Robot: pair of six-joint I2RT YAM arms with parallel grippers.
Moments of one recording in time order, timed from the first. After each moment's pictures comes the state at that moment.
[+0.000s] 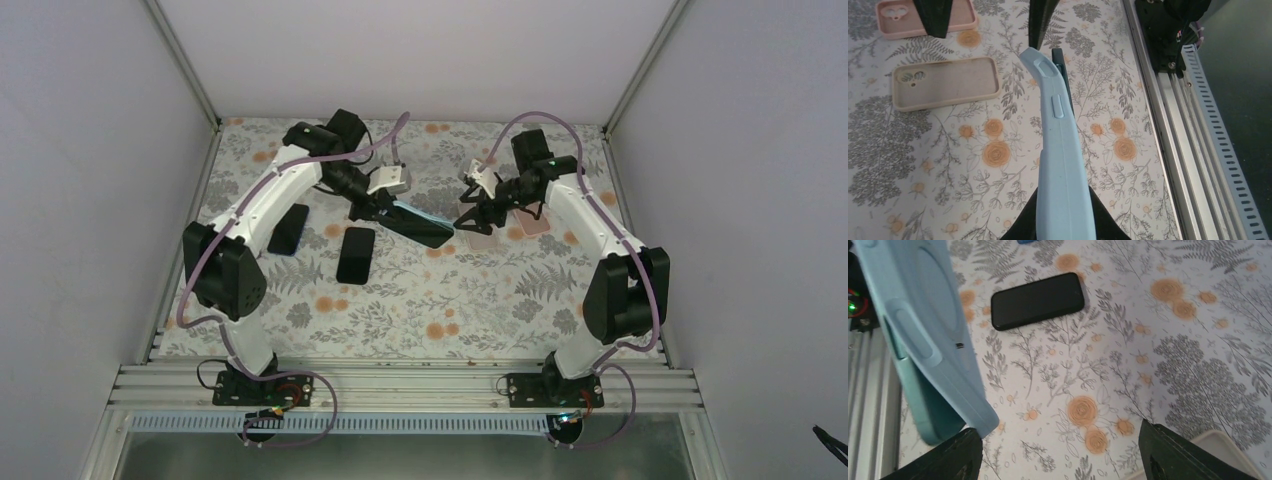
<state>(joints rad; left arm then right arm) -0.45 1.80 1.76 -1.28 0.85 0.99 0.25 1.64 1.39 -0.91 -0.80 -0.84</state>
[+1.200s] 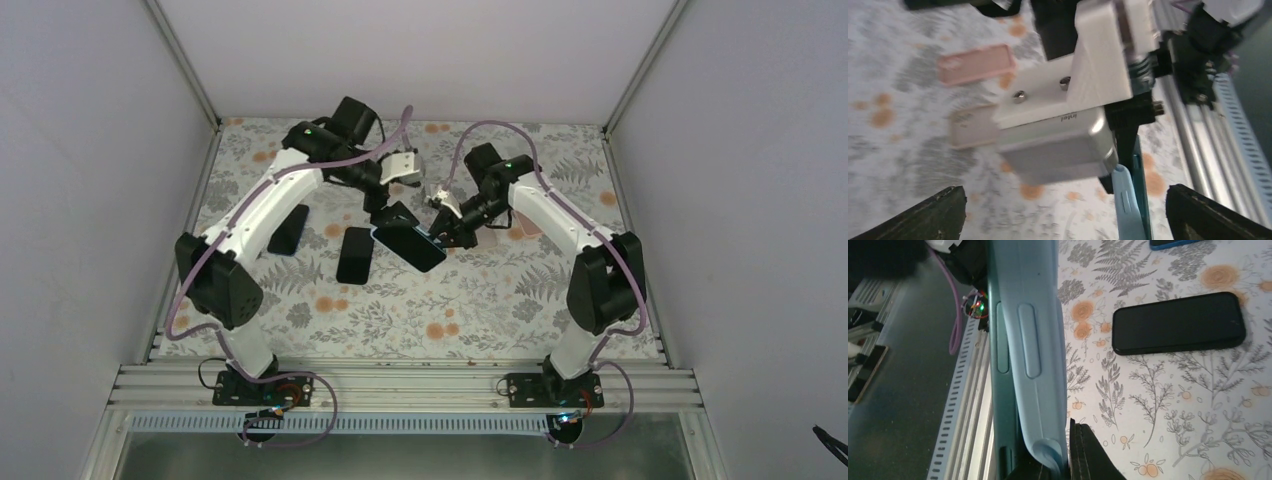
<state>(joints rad) -0.52 1.78 1.82 -1.16 0.81 0.84 0.46 1.74 1.47 -1.14 -0.96 -0.91</state>
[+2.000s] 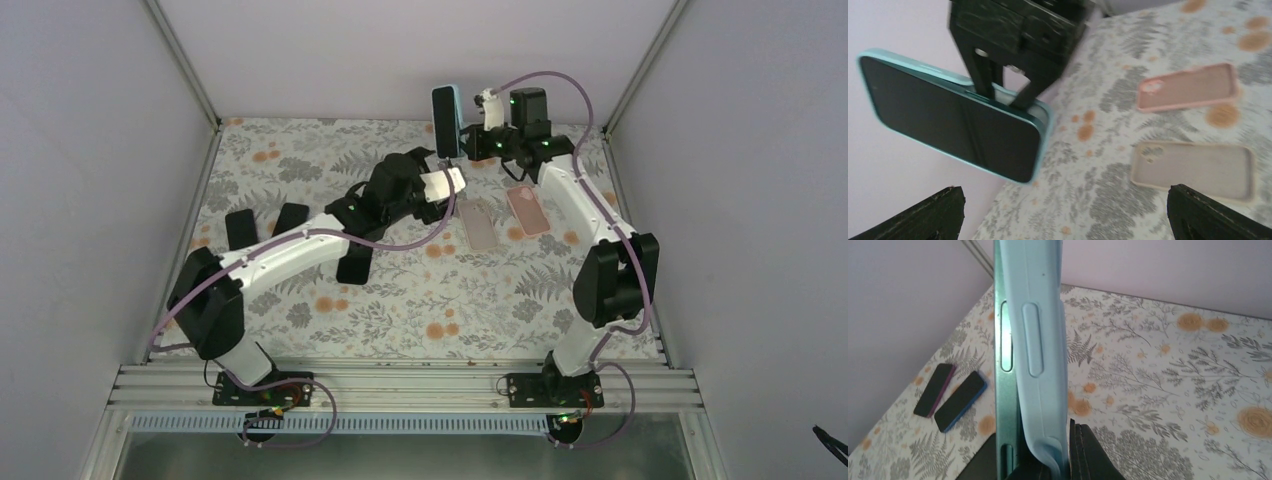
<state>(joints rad) -0.82 1.58 1.28 -0.07 -0.09 0.61 0.27 1.75 1.60 -0.46 -0.54 0.10</state>
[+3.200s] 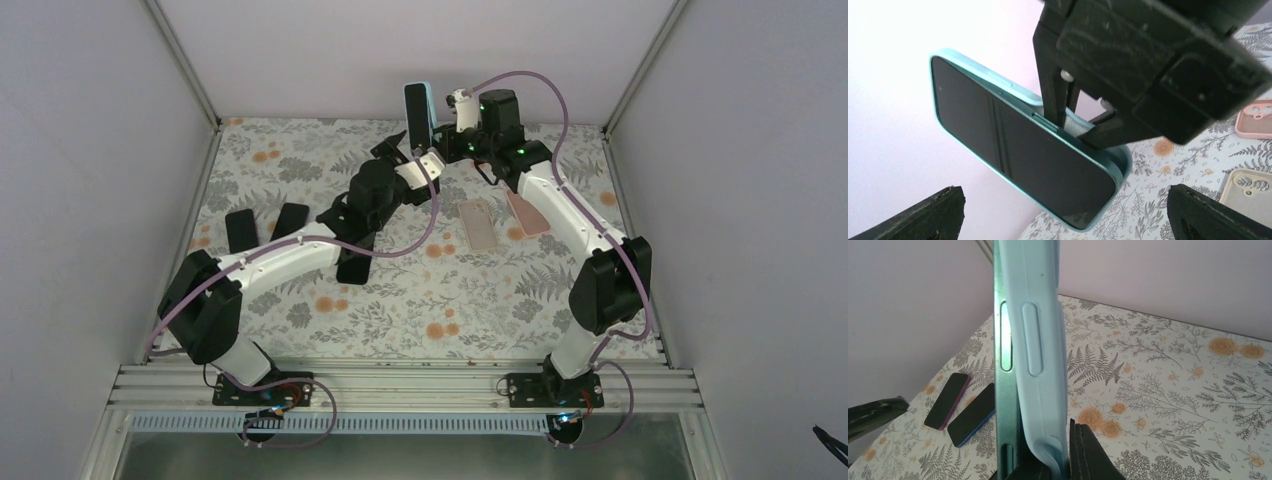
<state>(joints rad) -0.77 1.56 1.13 0.33 -0.31 0.59 0.43 1.73 1.60 -0.35 -0.39 0.18</state>
